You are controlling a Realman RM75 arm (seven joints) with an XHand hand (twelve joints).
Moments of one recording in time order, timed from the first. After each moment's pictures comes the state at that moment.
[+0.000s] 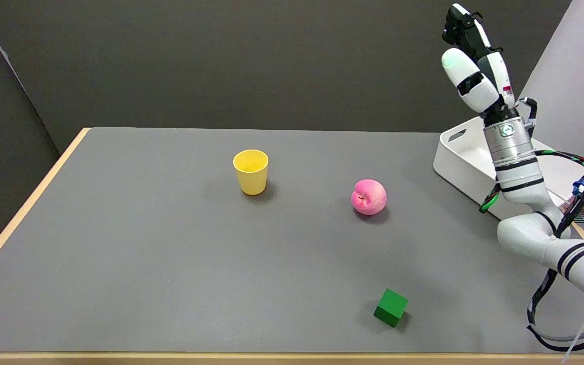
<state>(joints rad) 0.25 -0.83 -1.79 0.97 0.61 1.04 1.27</state>
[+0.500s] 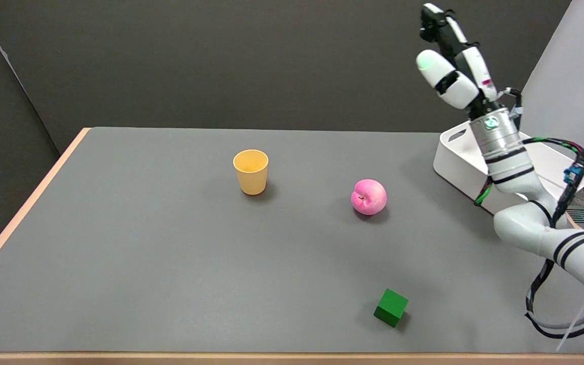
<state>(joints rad) 0.30 -0.82 -1.82 0.98 0.51 0.98 1.27</state>
